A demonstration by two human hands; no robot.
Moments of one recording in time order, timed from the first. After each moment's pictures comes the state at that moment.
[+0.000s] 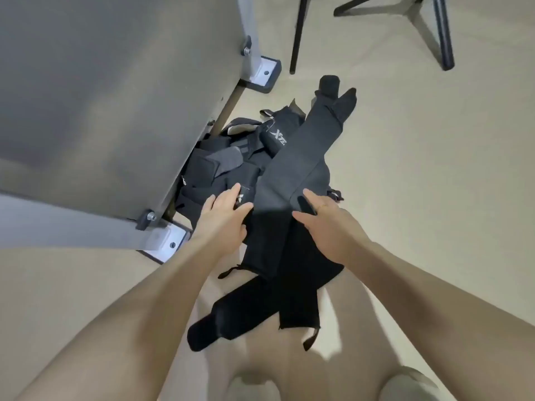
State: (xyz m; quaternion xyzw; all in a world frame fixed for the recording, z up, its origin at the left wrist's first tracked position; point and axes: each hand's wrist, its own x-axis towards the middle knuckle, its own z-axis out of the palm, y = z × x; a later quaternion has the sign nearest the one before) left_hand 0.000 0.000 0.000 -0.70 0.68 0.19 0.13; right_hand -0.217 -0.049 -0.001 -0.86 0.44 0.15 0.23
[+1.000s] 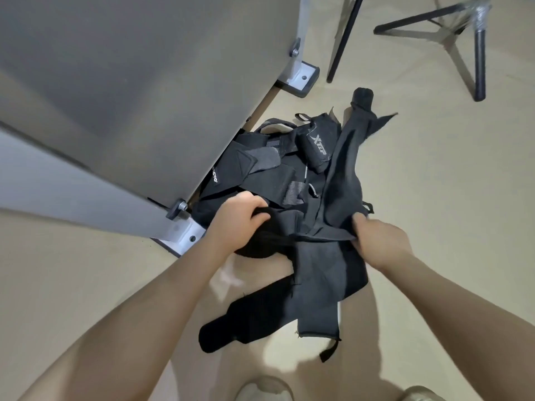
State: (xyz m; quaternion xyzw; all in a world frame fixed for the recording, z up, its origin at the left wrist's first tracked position) left_hand 0.040 0.009 -0.007 -0.72 0.62 0.26 -0.14; right_hand -0.213 -0.052 -0.015 -0.80 0.53 0.25 0.13
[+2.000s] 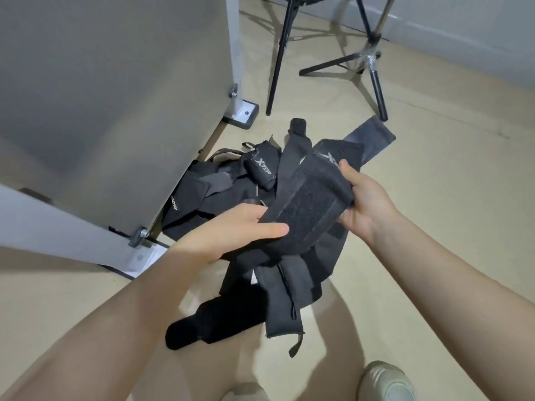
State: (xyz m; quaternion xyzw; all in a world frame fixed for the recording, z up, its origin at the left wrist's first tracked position) left_hand -0.021 -0.001 0.106 -0.55 0.49 0.66 -0.17; right_hand -0.214 -0.062 0.118 -0.14 0.49 -0.43 0.74
